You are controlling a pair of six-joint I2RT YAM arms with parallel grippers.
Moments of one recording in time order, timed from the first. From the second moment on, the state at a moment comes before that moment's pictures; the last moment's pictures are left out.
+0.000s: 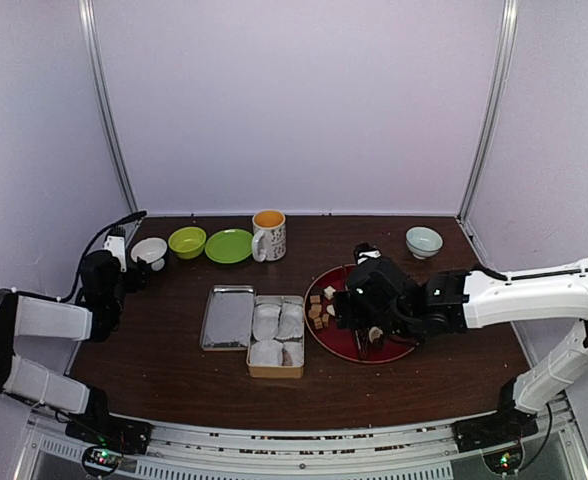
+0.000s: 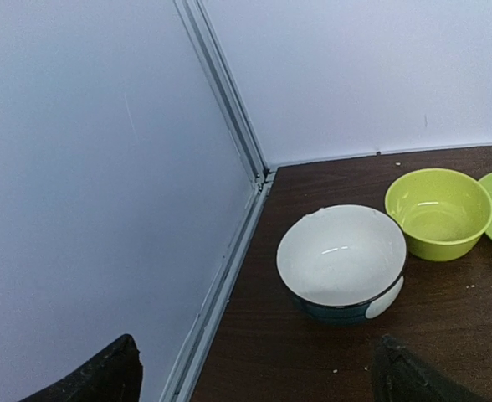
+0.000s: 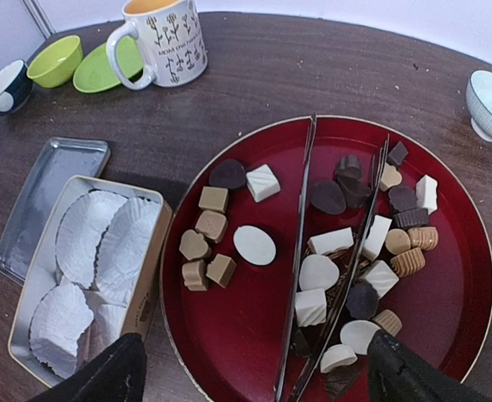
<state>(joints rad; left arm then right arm) -0.14 1.29 0.35 0.74 -0.47 0.21 1.09 1.45 0.98 -0.36 0.59 0.69</state>
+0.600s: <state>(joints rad) -0.02 1.41 0.32 0.96 -0.29 0.19 1.05 1.67 1.14 -0.56 0.57 0.82</state>
